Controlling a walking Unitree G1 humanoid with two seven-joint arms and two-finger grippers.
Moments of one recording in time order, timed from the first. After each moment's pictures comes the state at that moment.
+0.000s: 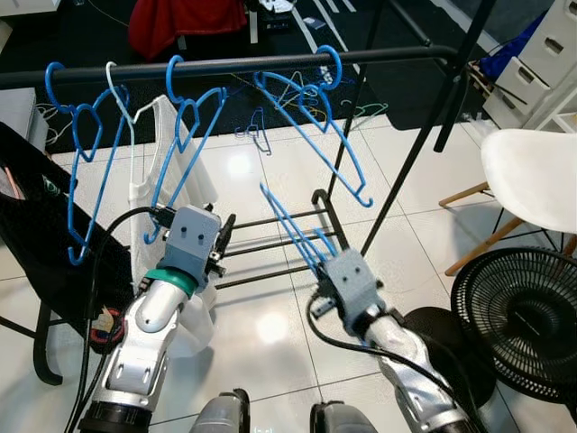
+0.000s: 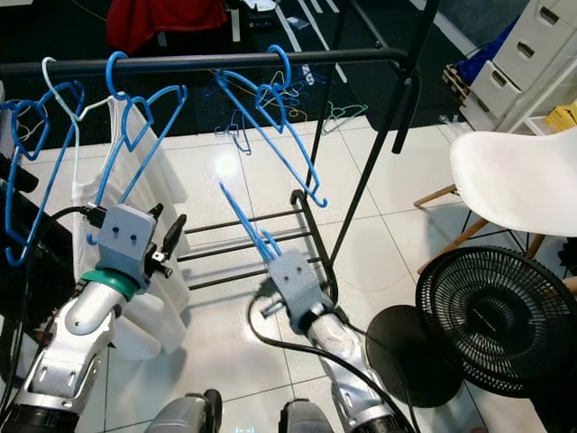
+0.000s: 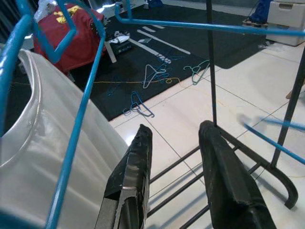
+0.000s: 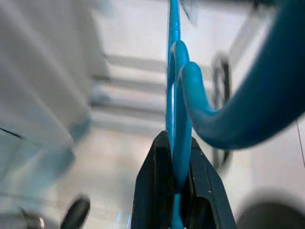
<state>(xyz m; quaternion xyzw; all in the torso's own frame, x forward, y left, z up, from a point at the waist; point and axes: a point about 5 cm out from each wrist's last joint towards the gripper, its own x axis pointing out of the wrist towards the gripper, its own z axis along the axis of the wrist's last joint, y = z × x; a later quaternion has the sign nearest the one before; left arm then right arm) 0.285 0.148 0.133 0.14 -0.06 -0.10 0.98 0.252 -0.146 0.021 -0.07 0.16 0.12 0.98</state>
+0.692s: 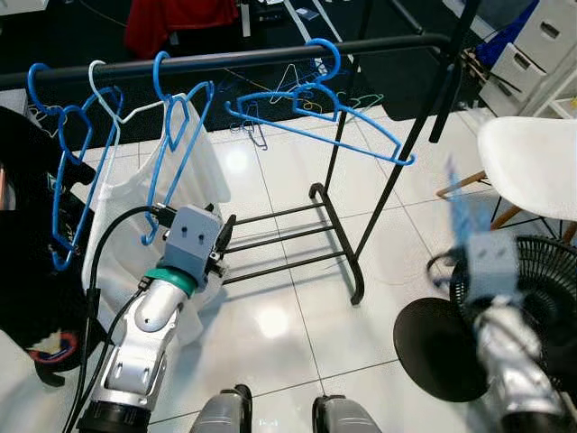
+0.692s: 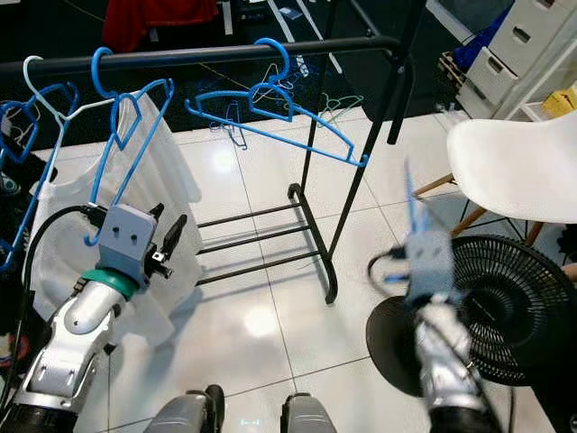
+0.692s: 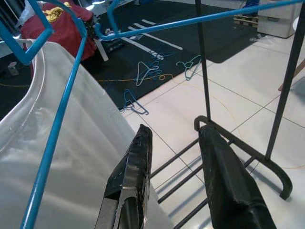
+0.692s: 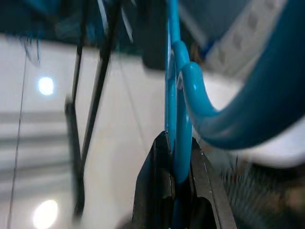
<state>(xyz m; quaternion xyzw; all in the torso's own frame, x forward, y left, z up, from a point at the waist) 0.286 0.149 0.134 0.14 -0.06 -0.11 0.98 0.292 -0.260 0.132 -0.19 -0.02 -0.10 0.98</state>
